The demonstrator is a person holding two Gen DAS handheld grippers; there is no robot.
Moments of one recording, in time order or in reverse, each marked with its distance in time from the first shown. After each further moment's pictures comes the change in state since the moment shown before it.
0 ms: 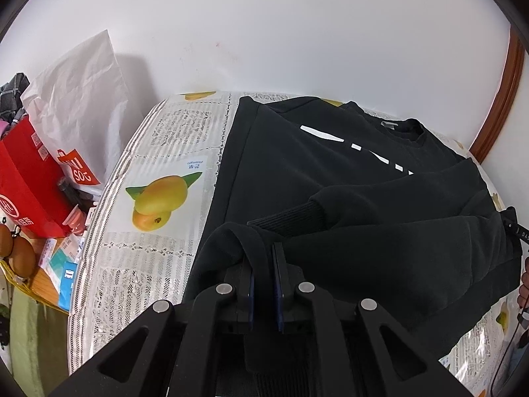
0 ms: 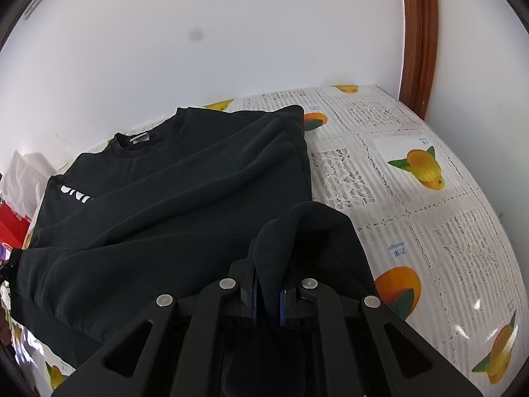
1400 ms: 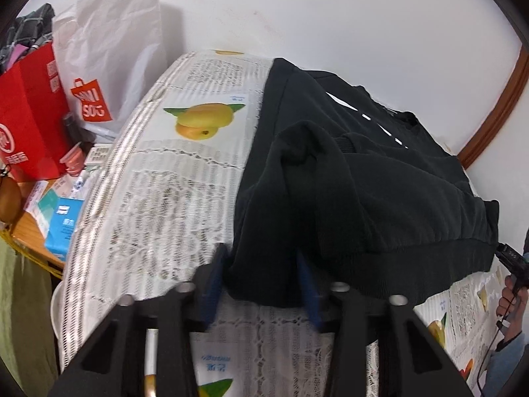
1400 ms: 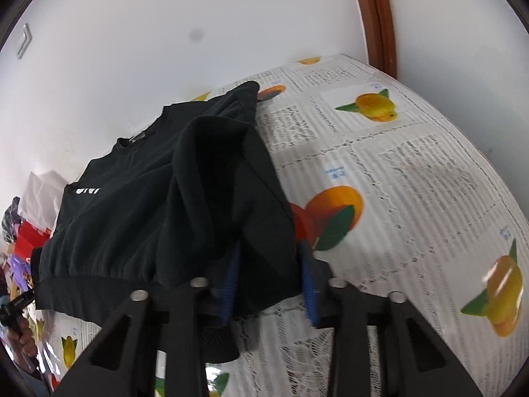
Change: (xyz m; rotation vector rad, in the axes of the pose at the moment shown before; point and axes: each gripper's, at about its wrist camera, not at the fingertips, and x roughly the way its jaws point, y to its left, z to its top) left arm -0.017 0.052 -0.055 -0.128 0.084 -0.122; right arm -0.034 -0.059 -0.049 0.128 0.024 0.086
